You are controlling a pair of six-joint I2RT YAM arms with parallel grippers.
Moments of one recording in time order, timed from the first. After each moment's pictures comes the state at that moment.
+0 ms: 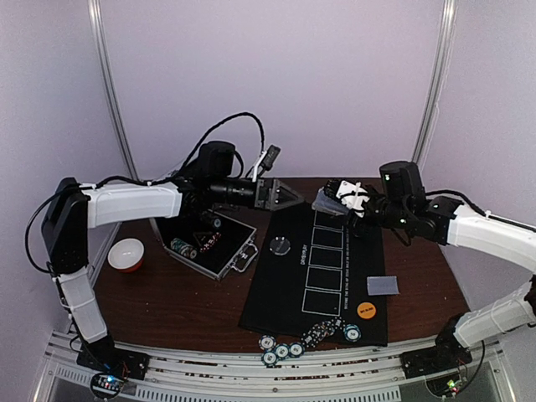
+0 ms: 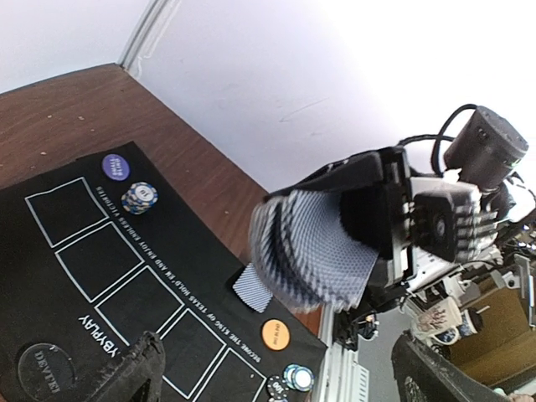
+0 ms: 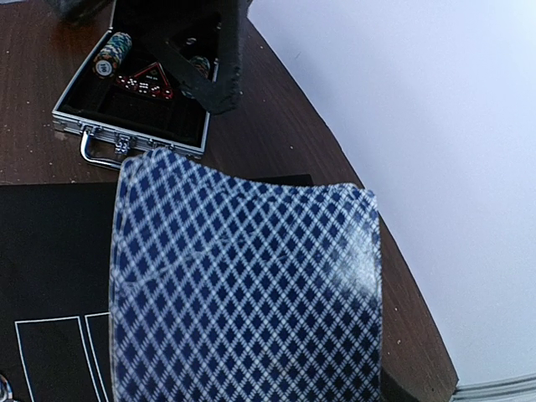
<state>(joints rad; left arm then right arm) -0.75 1.84 1.40 0.17 0.73 -0.51 0.65 1.24 0.94 -0.21 -0.04 -0.62</state>
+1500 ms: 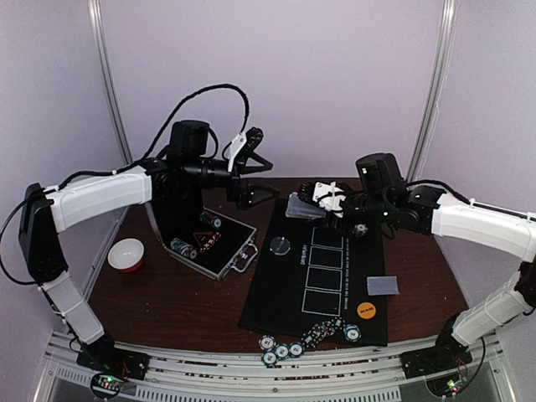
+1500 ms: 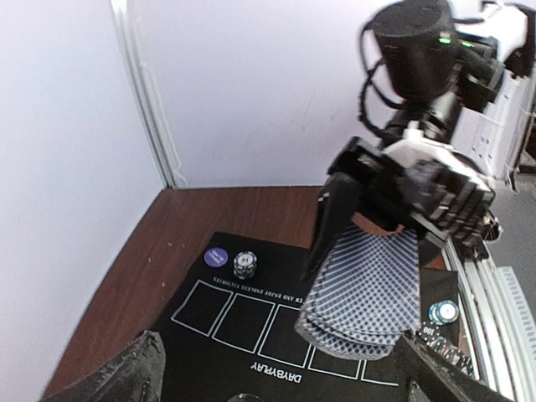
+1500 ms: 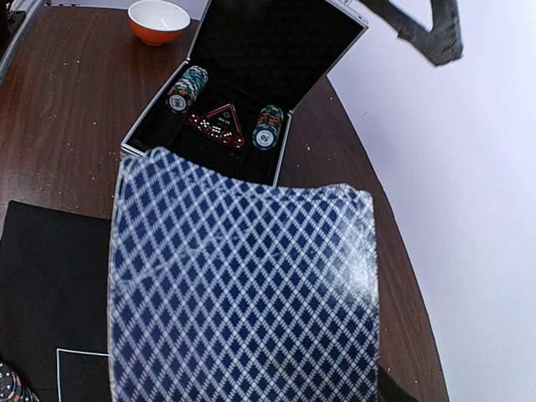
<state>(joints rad) -0.68 1.69 1.44 -0.05 0.71 0.26 0.75 1.37 1.09 -0.25 -0.15 -0.69</state>
